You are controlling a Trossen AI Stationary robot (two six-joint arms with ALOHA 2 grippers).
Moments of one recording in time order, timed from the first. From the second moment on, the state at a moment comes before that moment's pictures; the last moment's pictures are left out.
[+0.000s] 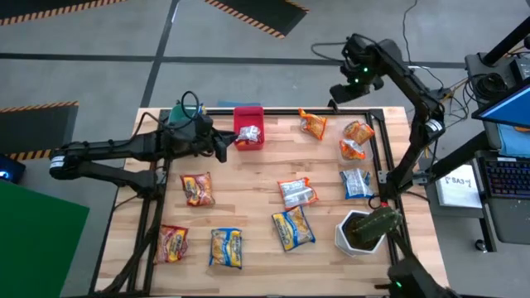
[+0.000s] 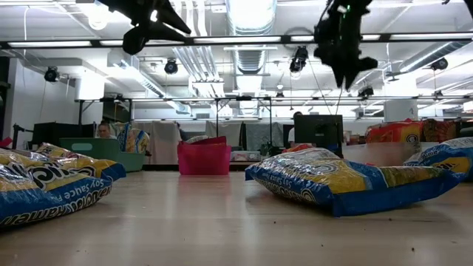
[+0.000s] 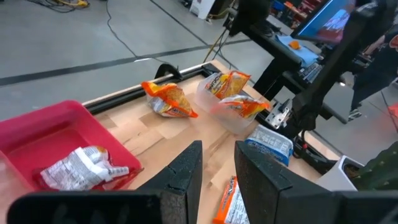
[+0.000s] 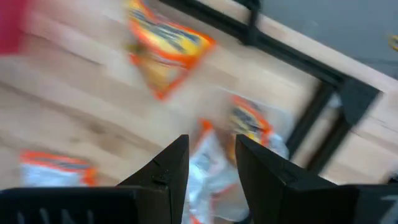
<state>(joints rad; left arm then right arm) 0.16 1.00 0.89 -0.22 -0.30 -0.57 -1.00 1.72 1.90 -1.56 -0.10 0.13</state>
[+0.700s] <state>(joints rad) 0.14 1.03 0.89 -0.24 -0.19 -0.65 -0.61 1.48 1.96 -1.39 -0.14 0.21</state>
